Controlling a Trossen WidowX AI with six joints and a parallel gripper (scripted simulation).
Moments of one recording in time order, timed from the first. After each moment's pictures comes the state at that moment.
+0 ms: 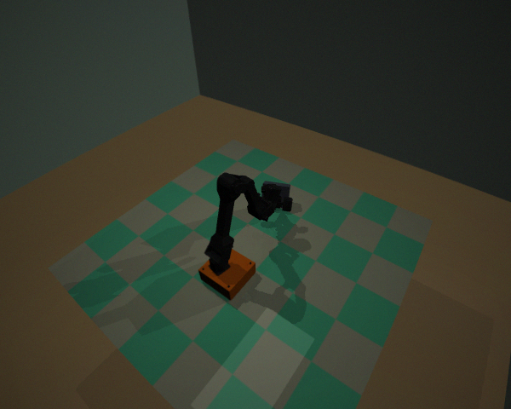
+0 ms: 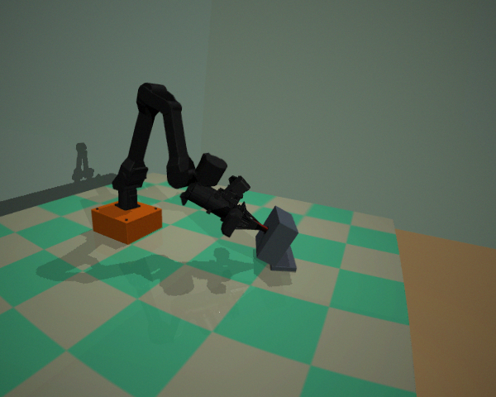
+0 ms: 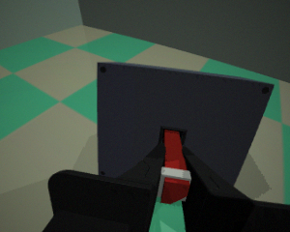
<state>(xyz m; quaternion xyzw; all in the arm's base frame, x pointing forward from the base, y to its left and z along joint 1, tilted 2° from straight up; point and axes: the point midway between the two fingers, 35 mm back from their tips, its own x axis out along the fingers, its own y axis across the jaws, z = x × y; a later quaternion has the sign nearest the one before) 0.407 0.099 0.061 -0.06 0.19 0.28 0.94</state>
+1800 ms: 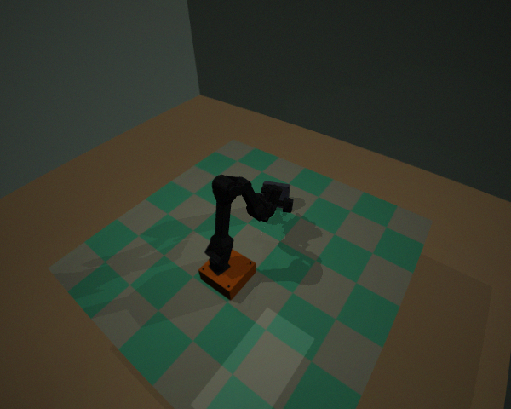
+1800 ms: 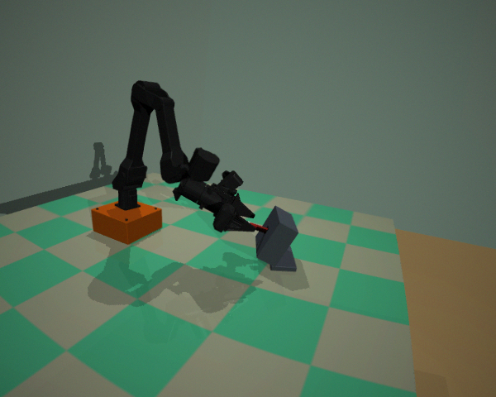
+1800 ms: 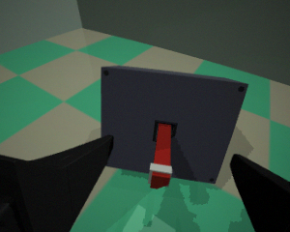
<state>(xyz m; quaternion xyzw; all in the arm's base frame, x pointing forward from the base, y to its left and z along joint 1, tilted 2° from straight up) 0.394 0.085 0.073 -0.06 0.19 0.28 0.94</state>
